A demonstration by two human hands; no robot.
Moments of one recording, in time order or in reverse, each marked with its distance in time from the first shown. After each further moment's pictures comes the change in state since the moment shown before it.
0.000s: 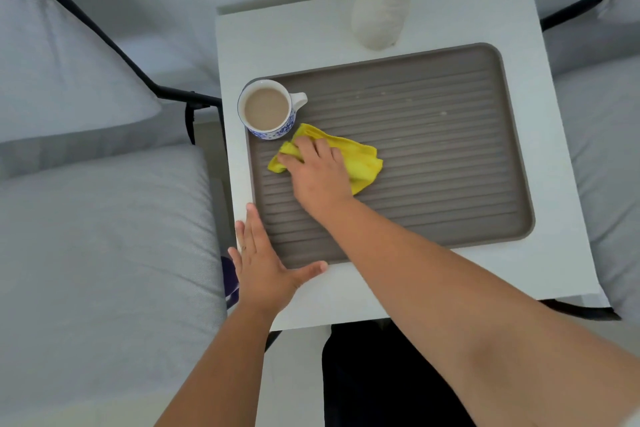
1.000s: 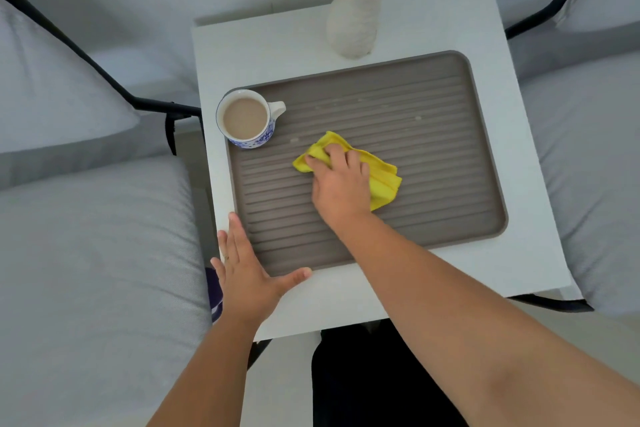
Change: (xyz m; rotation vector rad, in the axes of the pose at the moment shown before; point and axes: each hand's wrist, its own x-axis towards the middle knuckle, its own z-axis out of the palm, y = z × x) left_hand 0.000 0.001 0.000 0.014 0.000 0.009; right_hand -0.028 0.039 -0.016 -0.014 0.077 0.291
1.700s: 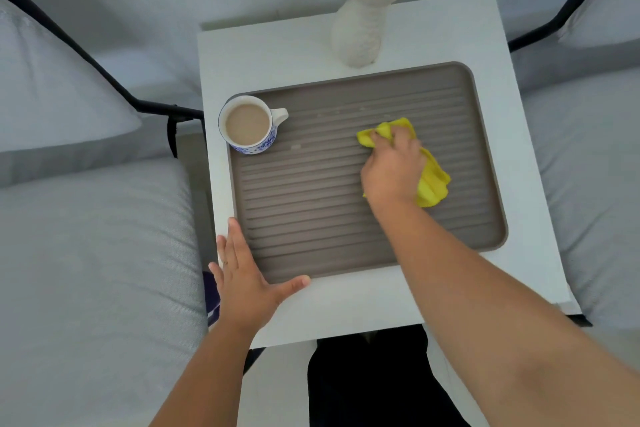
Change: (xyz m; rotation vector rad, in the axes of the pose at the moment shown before) left_hand 0.000 0.001 -0.001 0.010 -0.009 0.007; right_hand 0.034 0.061 -0.018 -0.013 0.116 0.320
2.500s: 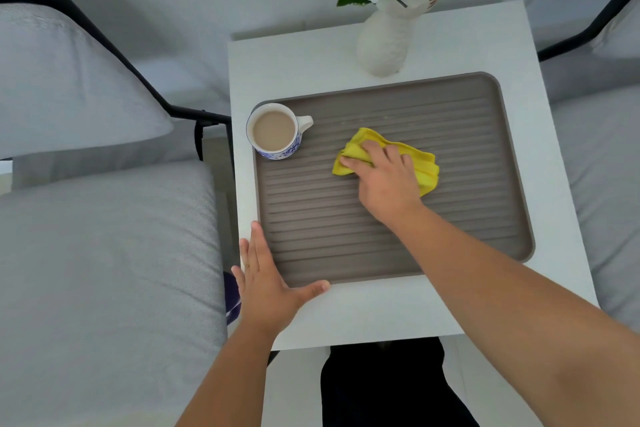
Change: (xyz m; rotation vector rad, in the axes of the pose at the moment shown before) left_hand -0.003 0.003 -0.002 -0.045 -0.007 -0.024; right_hand -0.009 -0.014 0.005 -0.059 -0.116 -0.542
